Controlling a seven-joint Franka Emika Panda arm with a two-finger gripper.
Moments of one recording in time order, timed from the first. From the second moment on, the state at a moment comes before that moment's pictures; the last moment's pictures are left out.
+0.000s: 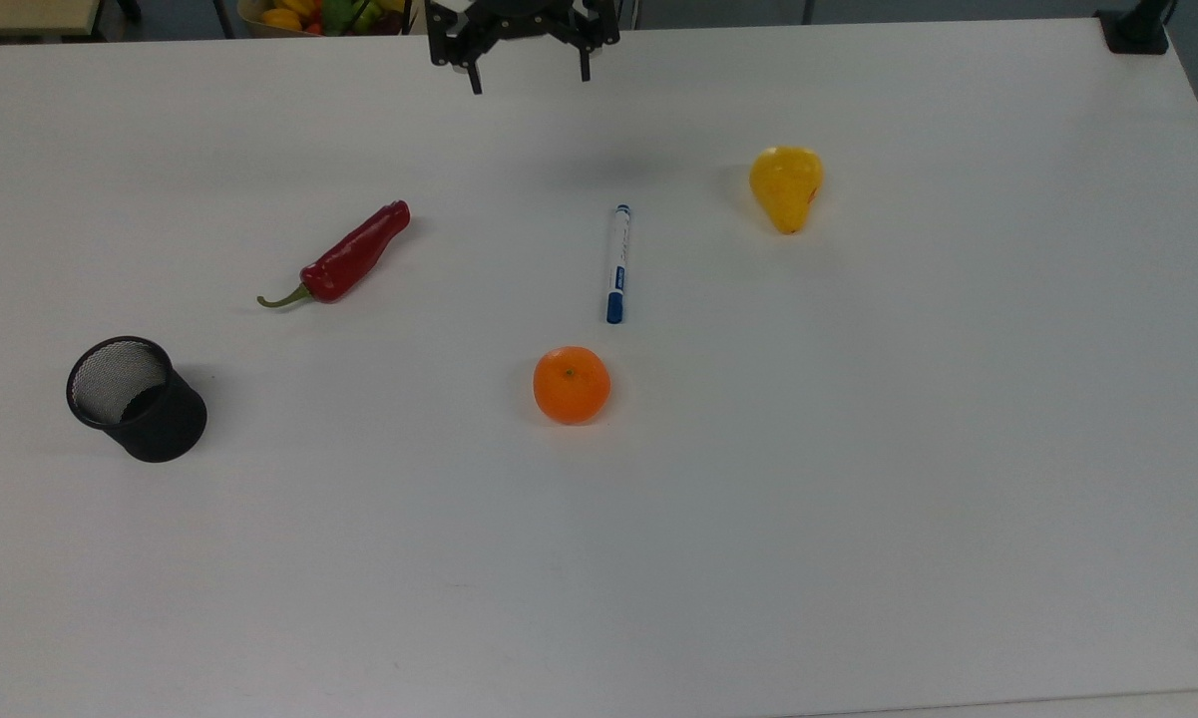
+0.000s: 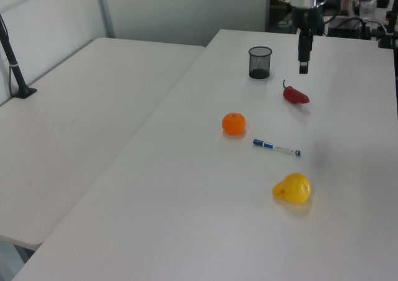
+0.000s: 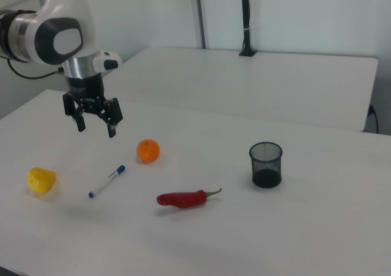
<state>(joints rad) 0.22 -0.01 -0.09 -1.84 0.04 1.76 -0.07</state>
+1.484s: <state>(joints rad) 0.26 0.19 -0.05 -2.01 0.04 2.19 0.12</state>
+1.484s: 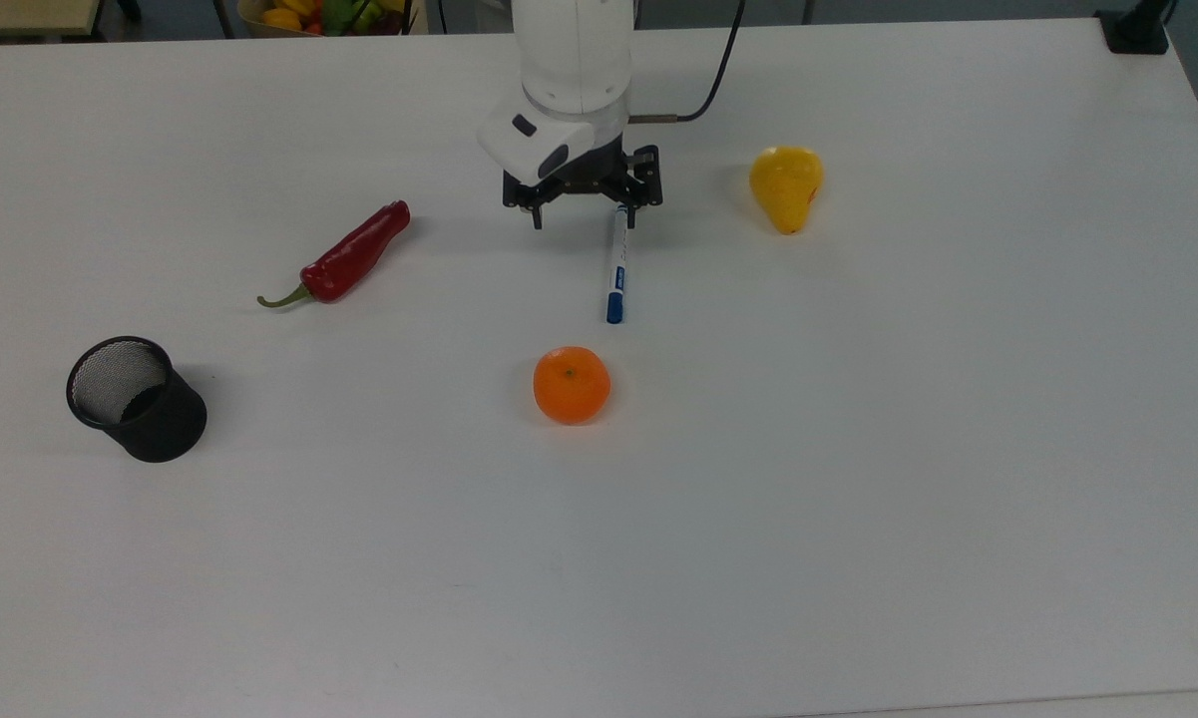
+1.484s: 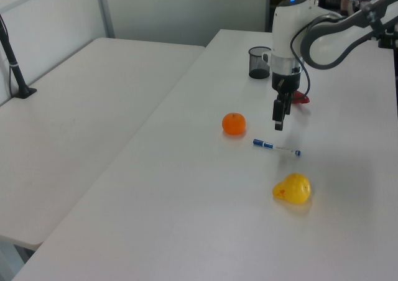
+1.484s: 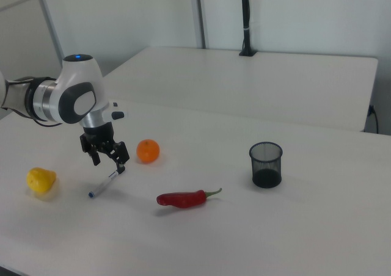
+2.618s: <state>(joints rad) 0.27 0.28 -0.03 -2.01 0.03 2.28 0.12</state>
